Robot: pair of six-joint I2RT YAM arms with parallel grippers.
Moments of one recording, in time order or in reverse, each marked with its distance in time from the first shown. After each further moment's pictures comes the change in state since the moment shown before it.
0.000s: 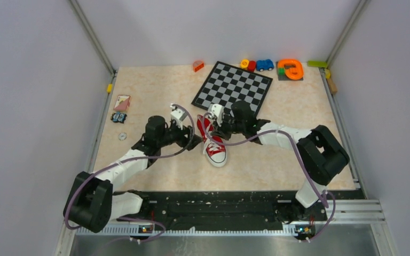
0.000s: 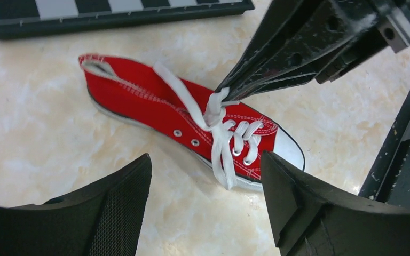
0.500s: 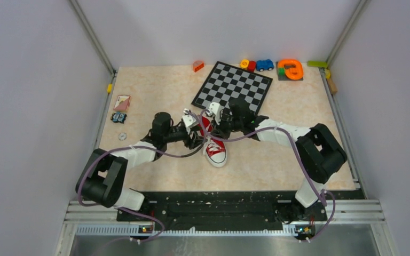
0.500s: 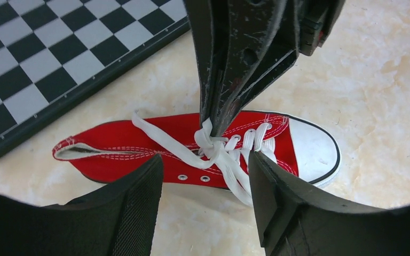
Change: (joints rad) left arm -0.003 0.235 0.053 0.184 0.263 0.405; right arm 0.000 0.026 0.083 -0.112 -0.045 0.018
